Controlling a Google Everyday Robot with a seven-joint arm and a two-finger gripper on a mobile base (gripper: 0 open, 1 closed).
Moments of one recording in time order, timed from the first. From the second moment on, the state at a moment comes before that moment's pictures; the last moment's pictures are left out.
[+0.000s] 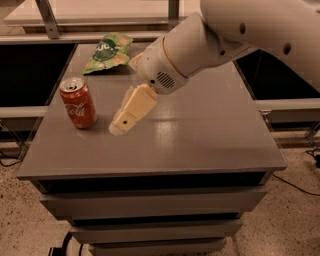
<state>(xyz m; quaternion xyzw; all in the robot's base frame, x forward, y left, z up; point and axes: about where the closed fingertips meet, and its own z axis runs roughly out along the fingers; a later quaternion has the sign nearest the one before) 0.494 0.070 0.946 -0.62 0.66 0.24 0.34</state>
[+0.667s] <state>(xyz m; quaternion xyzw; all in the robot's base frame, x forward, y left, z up) 0.510 0.139 0.922 -0.57 0.67 0.34 0.34</state>
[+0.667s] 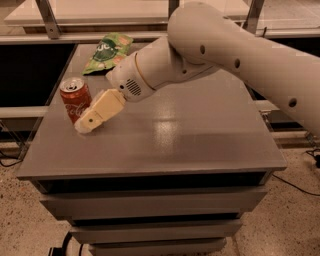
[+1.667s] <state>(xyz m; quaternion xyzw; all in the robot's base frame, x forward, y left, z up) 0.527 0.218 0.904 -0.54 0.64 0.39 0.38</state>
